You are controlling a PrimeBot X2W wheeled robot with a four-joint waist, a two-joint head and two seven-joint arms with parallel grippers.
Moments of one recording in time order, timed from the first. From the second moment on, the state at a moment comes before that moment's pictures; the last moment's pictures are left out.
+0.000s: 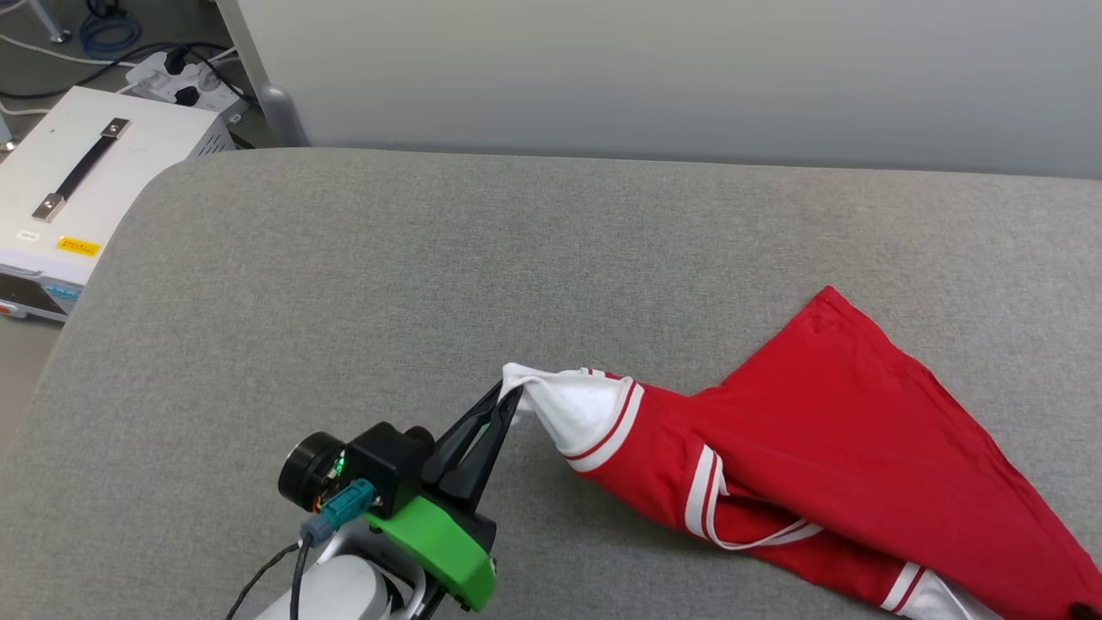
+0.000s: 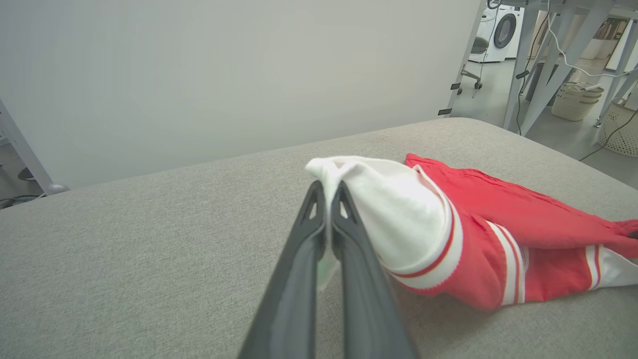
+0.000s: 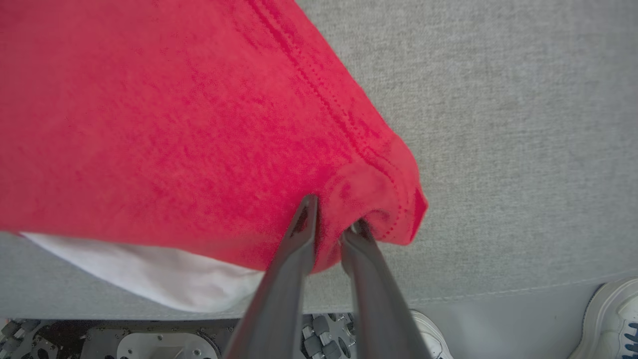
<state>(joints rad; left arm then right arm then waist) -0.29 0.45 -0.76 0.05 -0.59 0.08 -0.25 0.13 -0.39 -0.26 0.12 0.48 0.13 0.81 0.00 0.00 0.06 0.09</state>
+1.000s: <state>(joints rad) -0.38 0.40 -0.78 -0.08 -0.45 -0.01 -0.25 -0.45 -0.58 0.07 0.05 0.48 0.13 0.97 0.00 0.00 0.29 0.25</state>
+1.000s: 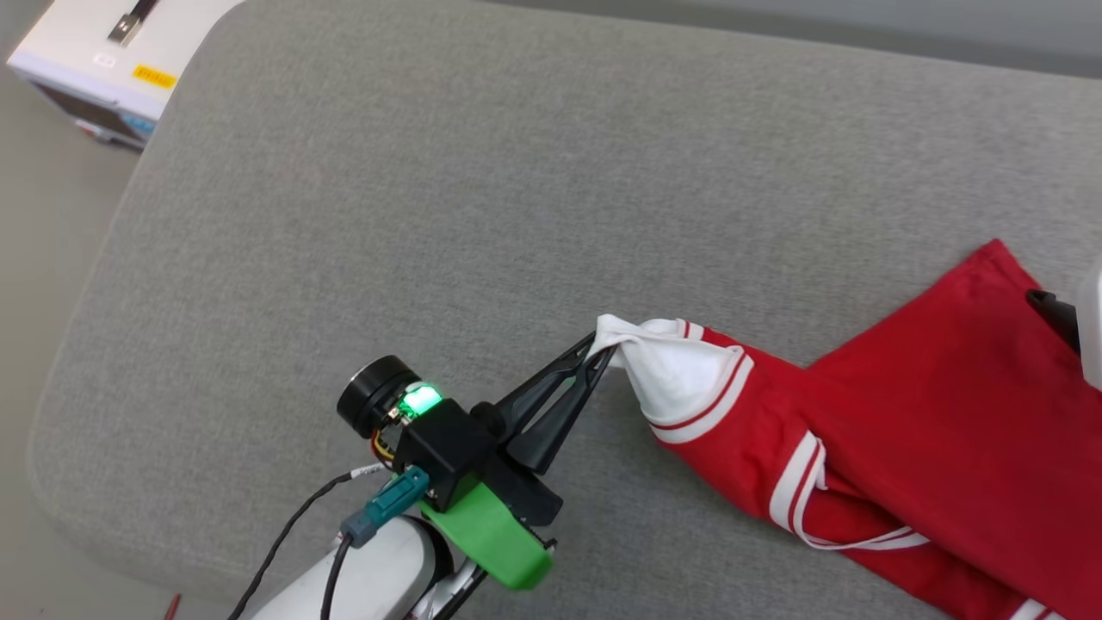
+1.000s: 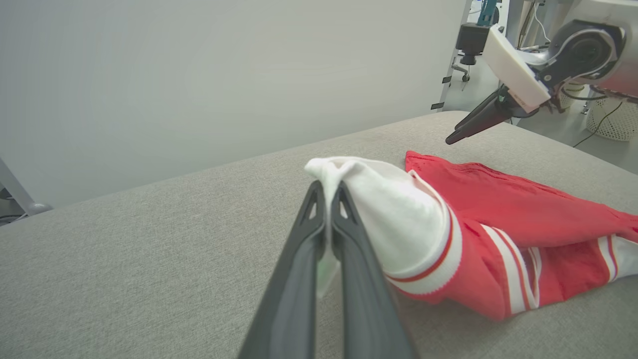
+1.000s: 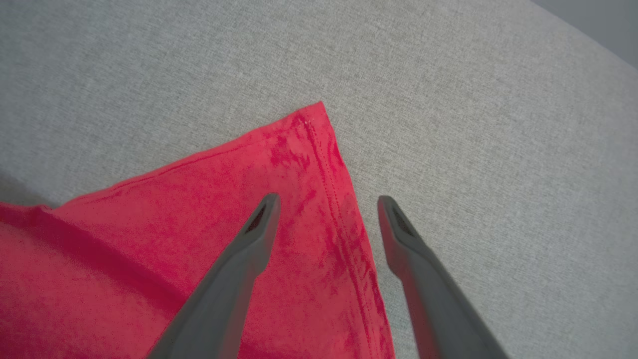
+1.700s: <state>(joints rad) -0.41 0.37 -0.78 -0.05 -0.43 -0.03 -0.25 -0.59 -0.67 0.25 0.30 0.51 0.13 0.90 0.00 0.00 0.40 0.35</state>
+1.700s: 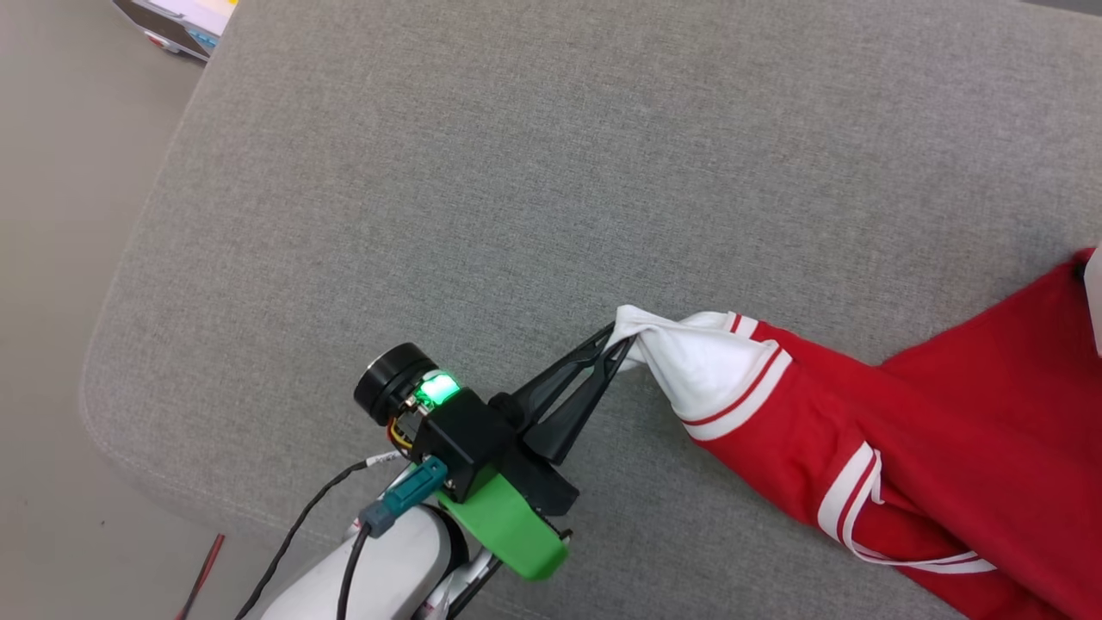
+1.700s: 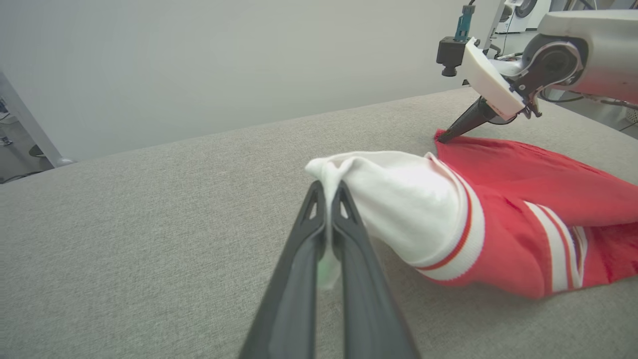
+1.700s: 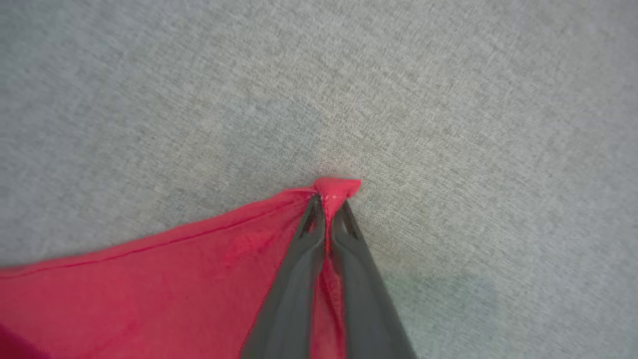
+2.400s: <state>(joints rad) -0.41 0.46 -0.77 -0.01 -0.41 -0.06 -0.24 -0.60 -0.63 0.21 0.39 0.55 0.13 0.62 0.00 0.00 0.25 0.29</state>
